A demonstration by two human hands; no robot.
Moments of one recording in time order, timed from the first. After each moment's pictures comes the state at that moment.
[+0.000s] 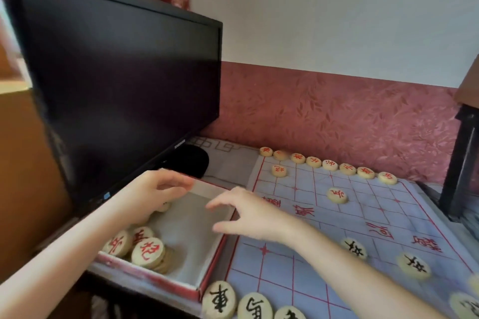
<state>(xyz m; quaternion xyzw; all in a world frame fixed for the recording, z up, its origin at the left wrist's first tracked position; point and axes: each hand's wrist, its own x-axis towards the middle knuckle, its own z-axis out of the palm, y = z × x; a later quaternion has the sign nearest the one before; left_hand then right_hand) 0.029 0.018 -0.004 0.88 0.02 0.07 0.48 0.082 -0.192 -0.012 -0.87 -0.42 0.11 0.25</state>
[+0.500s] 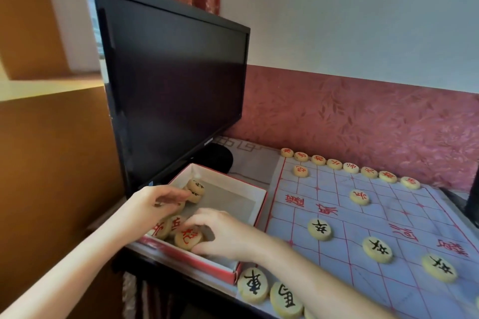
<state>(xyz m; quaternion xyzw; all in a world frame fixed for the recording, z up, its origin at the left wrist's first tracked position) -0.021 0.065 -0.033 0.91 0.02 0.12 0.41 0.036 -0.114 -0.043 -0.82 -0.49 0.12 0.27</state>
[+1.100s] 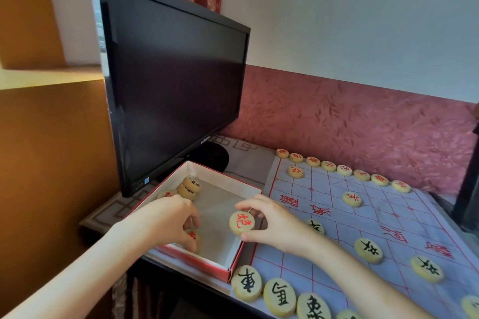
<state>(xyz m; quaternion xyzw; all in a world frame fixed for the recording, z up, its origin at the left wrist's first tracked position) -0.004 0.032 -0.032 0.99 -0.04 -0.07 0.10 0.058 -0.192 -0.033 -0.88 -0.38 0.09 0.29</state>
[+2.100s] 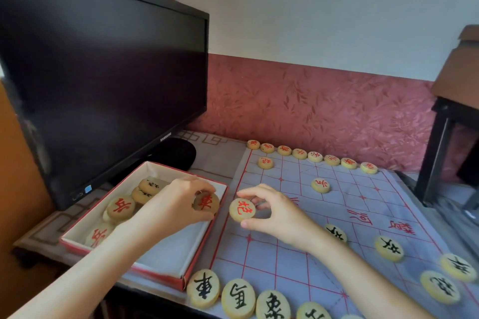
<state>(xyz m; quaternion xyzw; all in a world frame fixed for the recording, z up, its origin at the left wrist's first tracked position) 0.044 -0.037 -0.033 0.96 -0.09 0.11 0.25 0.075 -0.255 -0.035 -0.87 -0.30 0.05 0.39</state>
